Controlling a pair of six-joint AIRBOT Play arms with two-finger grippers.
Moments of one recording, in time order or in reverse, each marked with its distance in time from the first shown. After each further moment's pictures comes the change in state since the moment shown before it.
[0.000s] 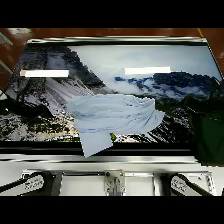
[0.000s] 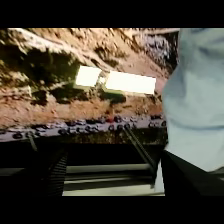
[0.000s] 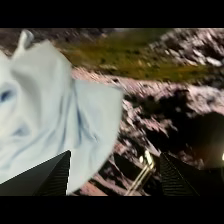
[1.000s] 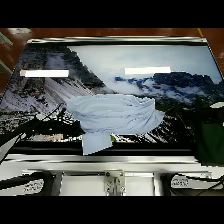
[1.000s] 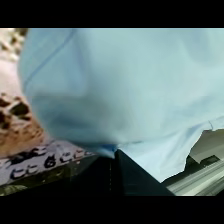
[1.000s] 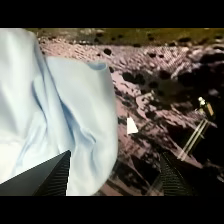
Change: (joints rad) left arm -0.358 -0.113 -0.380 -0.546 0.426 0.158; right arm -0.014 -0.279 -0.061 0.188 -0.023 -0.019
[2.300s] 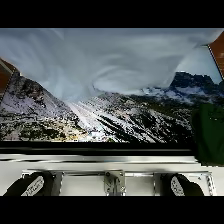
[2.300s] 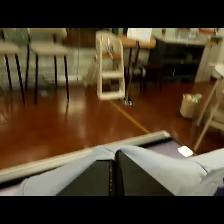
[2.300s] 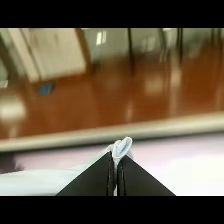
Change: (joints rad) left arm 0.287 0.448 1.381 0.050 -0.120 0.074; right arm 0.130 0.692 0.587 0.026 -0.356 -0.080
